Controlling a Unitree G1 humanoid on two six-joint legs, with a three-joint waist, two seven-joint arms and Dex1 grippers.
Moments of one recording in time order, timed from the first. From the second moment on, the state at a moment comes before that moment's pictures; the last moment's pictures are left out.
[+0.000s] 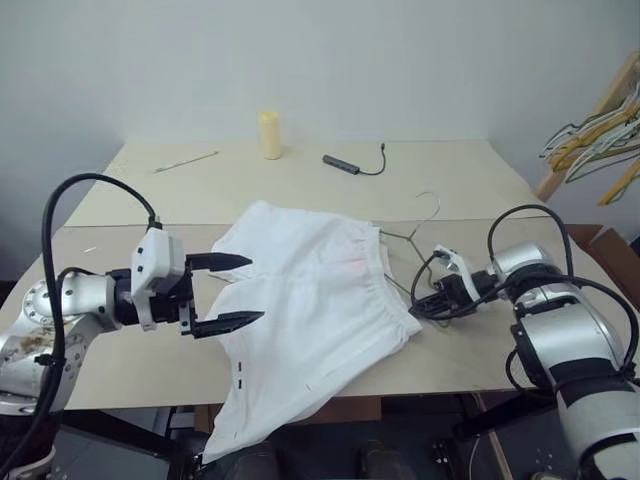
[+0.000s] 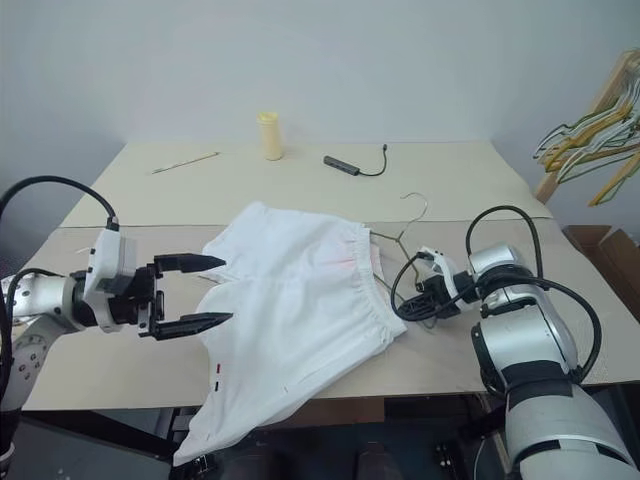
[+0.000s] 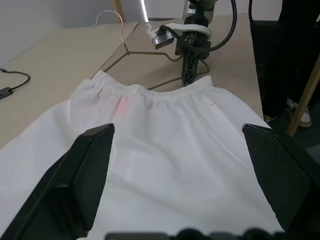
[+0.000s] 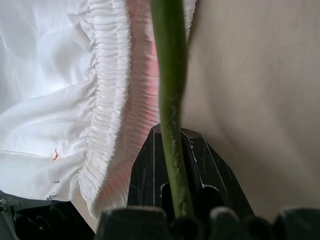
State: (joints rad) left arm -0.15 0.87 0.22 -0.40 -0.63 0.44 -1.15; right arm -1.09 -0.55 0.30 1.29 -0.02 0.88 1.43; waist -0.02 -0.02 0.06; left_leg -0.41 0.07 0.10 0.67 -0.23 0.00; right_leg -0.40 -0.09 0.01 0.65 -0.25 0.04
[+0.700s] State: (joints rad) left arm -0.45 0.88 0.16 -0.10 -0.54 0.31 -1.23; right arm -0.91 -0.60 0.21 0.36 -0.03 0.73 1.11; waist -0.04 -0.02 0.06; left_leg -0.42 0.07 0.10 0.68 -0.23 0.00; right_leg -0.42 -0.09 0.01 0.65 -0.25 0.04
